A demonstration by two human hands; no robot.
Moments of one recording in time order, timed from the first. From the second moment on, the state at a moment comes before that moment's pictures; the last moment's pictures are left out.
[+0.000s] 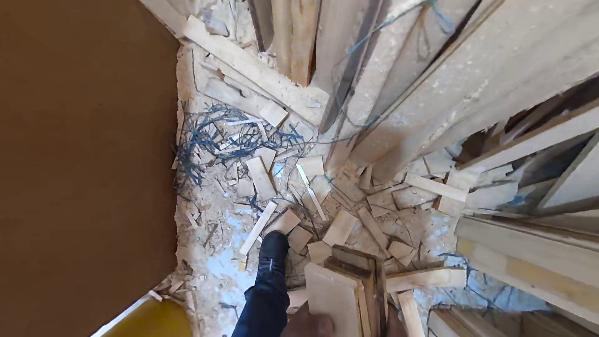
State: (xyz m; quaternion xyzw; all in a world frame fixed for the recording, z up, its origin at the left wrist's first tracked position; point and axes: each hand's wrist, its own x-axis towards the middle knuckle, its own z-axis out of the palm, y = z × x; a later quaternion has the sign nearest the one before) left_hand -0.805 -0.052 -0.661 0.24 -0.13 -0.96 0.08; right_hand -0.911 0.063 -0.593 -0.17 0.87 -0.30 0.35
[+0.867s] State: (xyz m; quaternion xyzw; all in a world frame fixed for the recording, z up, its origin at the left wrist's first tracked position) left_hand -0.569 -0.202 -0.210 0.11 -0.24 -0.91 0.33; right_hand -0.783 -0.021 -0.143 -0.51 0.66 -0.12 0.53
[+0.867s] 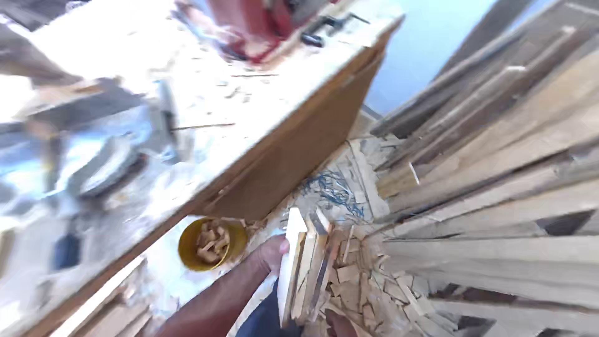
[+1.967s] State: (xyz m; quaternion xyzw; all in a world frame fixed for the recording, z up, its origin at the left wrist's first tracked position) left_hand -0.037 0.076 -0.034 0.32 -0.02 -0.60 0.73; right_hand -0.226 0.069 -0.008 -0.80 0.48 -0.23 0.29
